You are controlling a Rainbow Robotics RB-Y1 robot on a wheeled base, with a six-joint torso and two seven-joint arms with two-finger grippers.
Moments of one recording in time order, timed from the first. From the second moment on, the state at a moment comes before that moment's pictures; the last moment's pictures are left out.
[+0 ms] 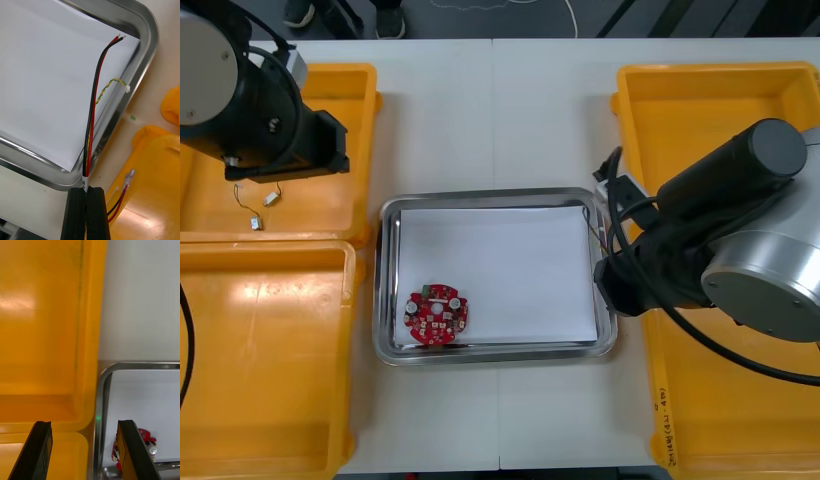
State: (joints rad) right arm -0.47 -0.57 0.40 -2.36 -0.61 1.92 1.17; left arm -0.69 0.59 -0.03 -1.92 0.65 1.91 -1.02
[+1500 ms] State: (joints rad) right arm -0.65 -0.41 0.77 -2.04 -0.42 1.82 1.98; left arm -0.81 0.71 0.08 -1.19 0.64 1.75 -1.98
